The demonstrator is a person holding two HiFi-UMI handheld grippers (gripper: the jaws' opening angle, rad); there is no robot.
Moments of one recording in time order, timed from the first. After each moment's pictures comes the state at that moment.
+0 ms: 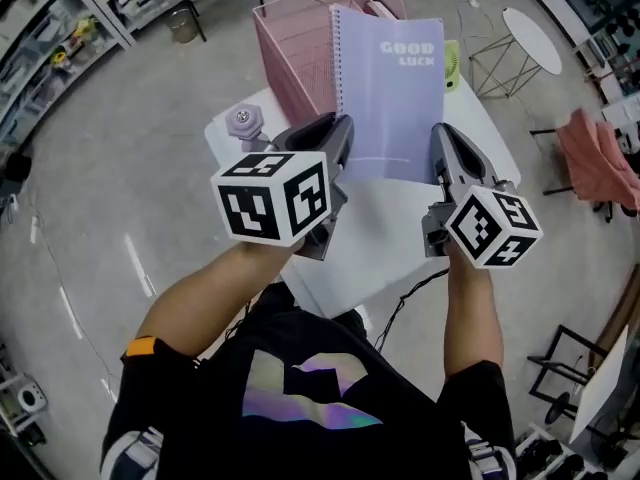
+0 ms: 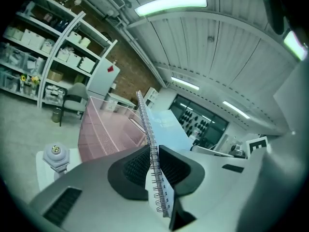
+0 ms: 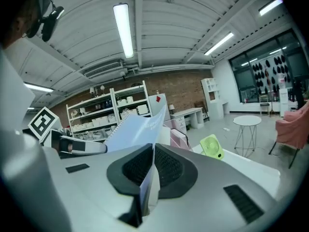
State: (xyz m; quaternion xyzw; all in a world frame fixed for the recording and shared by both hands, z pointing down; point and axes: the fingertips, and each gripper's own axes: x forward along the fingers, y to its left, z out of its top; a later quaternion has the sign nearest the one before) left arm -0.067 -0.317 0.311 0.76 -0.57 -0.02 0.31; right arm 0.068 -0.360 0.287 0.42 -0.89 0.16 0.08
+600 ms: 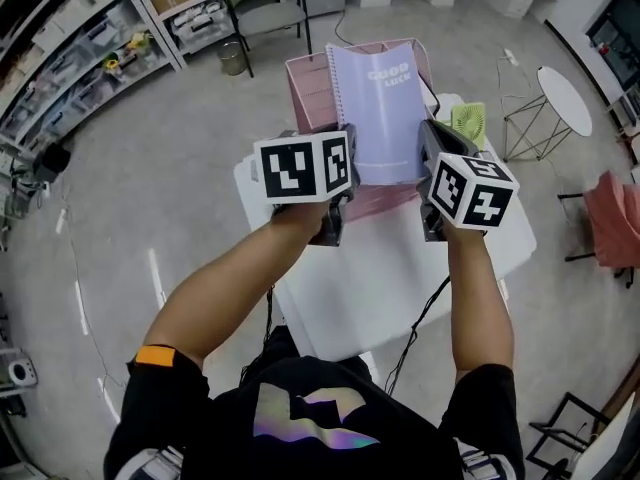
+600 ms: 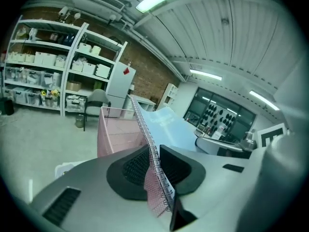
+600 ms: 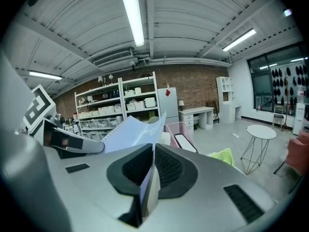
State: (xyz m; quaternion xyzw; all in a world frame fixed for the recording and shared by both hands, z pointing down) left arm -0.107 -0.395 0.311 0.67 -0.66 0.04 0.33; right arm 0.007 -0.460 0.286 0.37 -0.91 0.12 0.15
